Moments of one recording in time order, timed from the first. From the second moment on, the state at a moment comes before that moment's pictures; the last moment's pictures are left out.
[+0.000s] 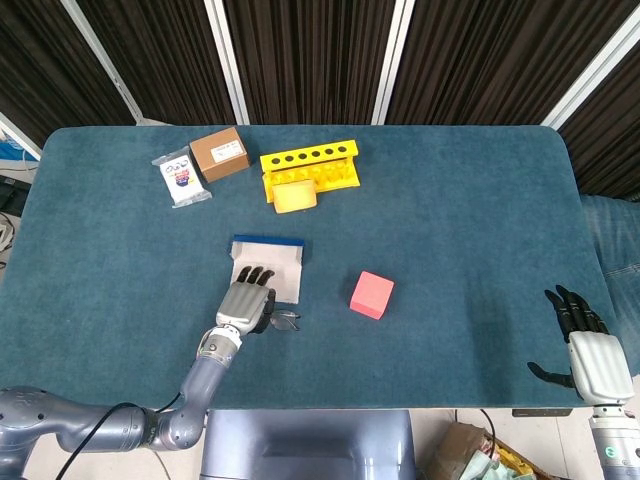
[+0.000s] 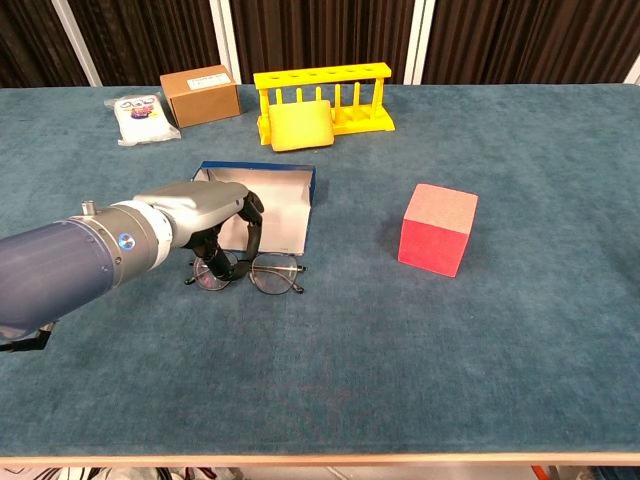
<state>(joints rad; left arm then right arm) -0.87 -1.78 -0.16 -1.55 0.64 1.10 0.73 0.08 -1.10 0.06 -1.68 -1.45 1.43 0.01</state>
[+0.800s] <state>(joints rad) -0.87 -1.78 -0.16 -1.55 0.63 1.11 0.75 0.08 -1.10 0.06 -1.69 -1.44 1.42 -0.01</state>
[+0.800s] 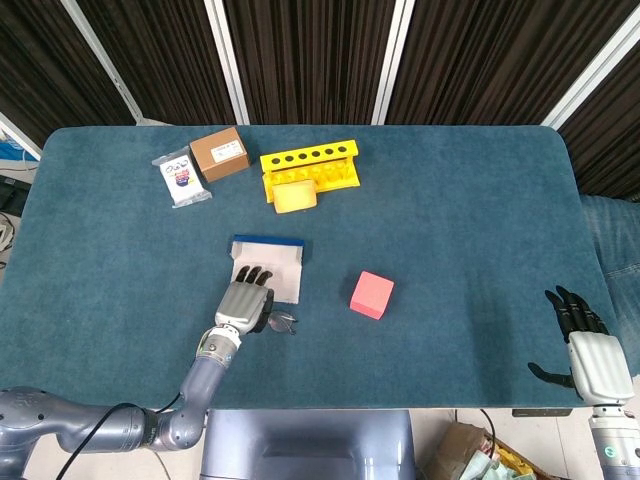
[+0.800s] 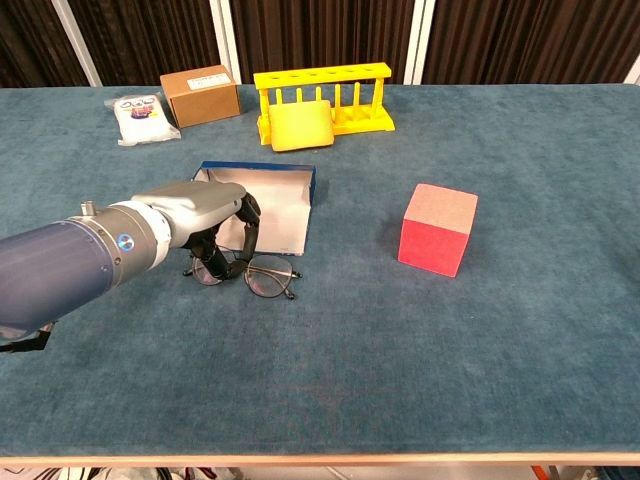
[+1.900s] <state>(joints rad) -1.01 -1.84 -0.36 -1.42 0.42 1.20 0.94 0.08 -1.10 0.06 -1.69 -1.43 1.42 -0.01</state>
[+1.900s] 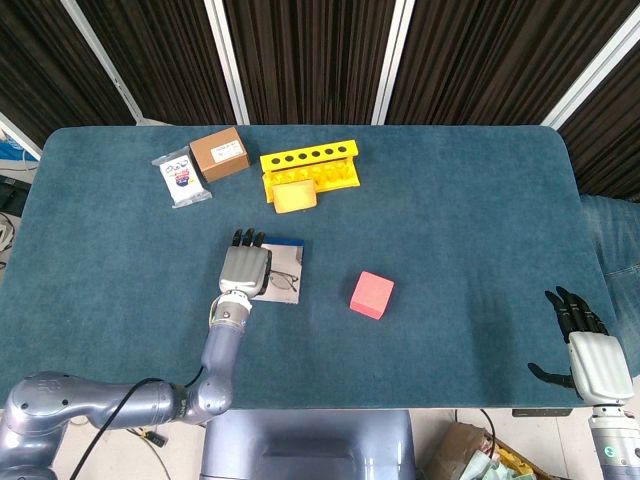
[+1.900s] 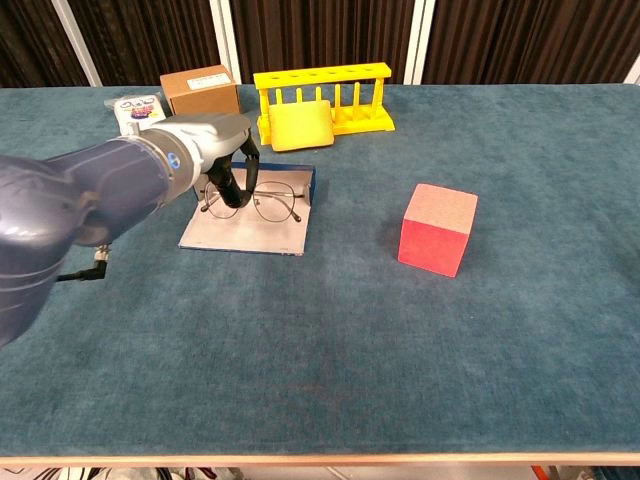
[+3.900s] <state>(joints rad) -1.14 -2.09 -0.54 -0.94 0.36 1.13 0.94 0.08 -1.09 0.06 -1.70 -1.41 1.40 -0.01</state>
